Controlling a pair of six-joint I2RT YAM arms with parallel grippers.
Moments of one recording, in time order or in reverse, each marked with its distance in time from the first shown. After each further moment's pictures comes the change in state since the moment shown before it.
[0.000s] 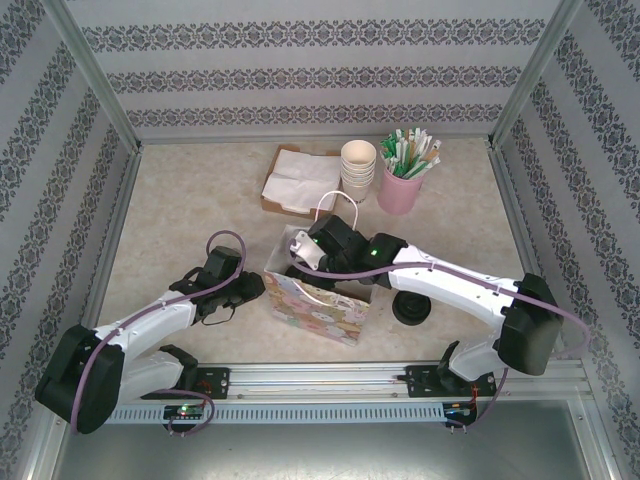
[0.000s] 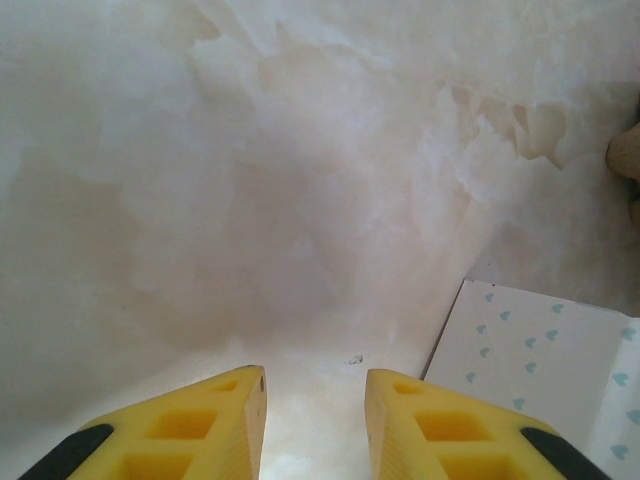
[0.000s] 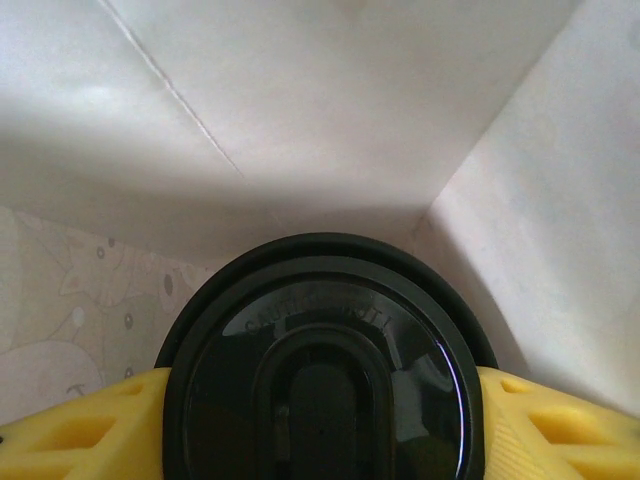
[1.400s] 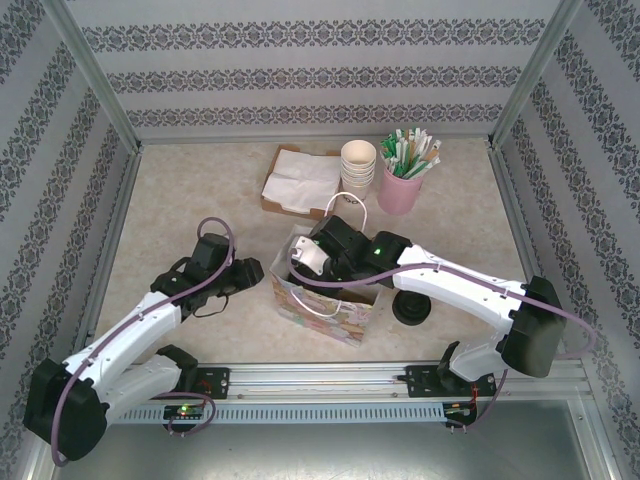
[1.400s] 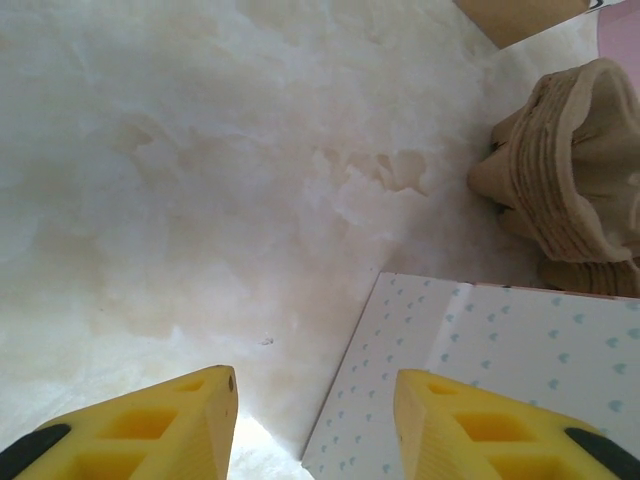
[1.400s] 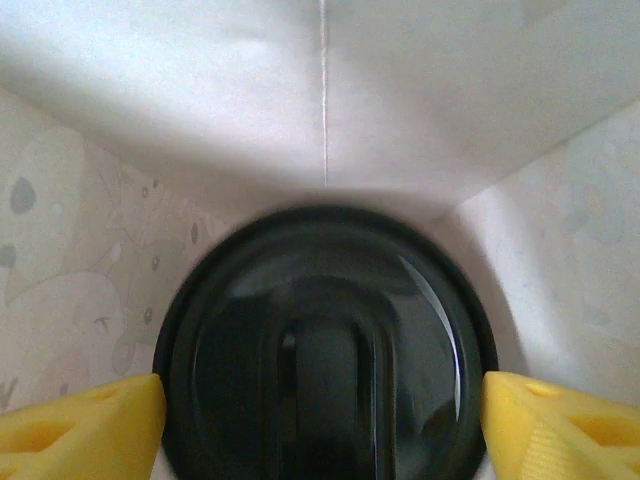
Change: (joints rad) left arm 0.000 -0.164 0.175 -0.250 -0.023 0.058; right arm 0.010 -0.020 0.052 -0.150 0.039 -0.113
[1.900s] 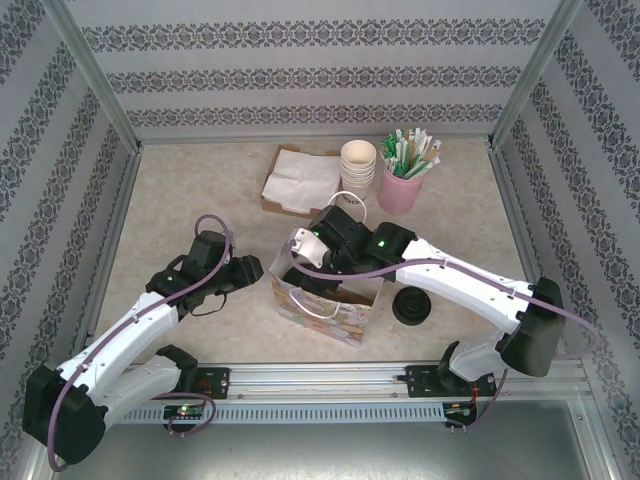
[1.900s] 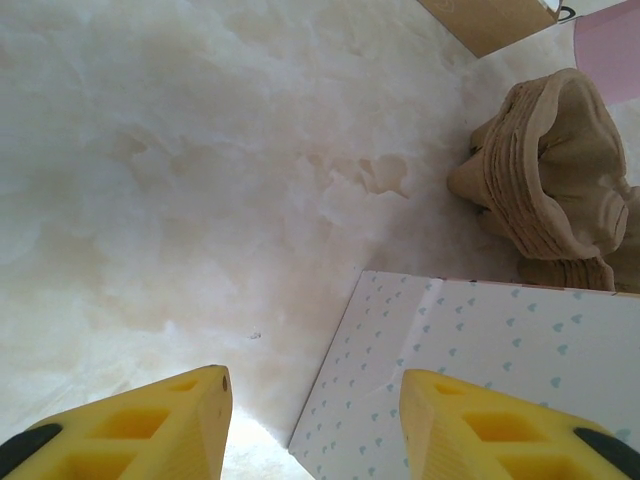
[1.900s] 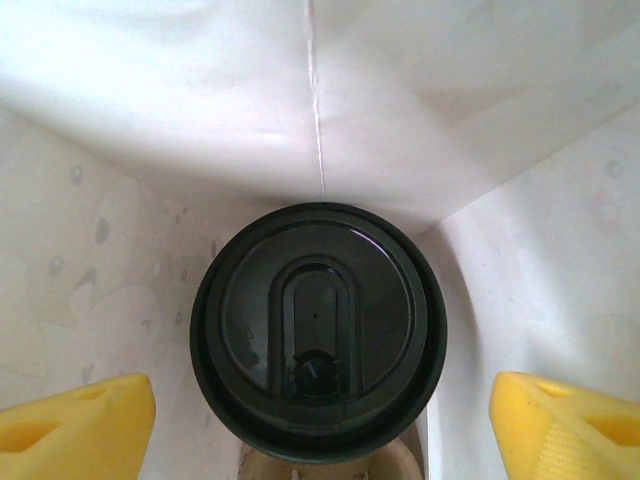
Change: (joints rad) left arm 0.000 -0.022 0.038 -0.055 0.001 0.004; right arm 0.000 0.005 0.118 -0.096 0.000 0.008
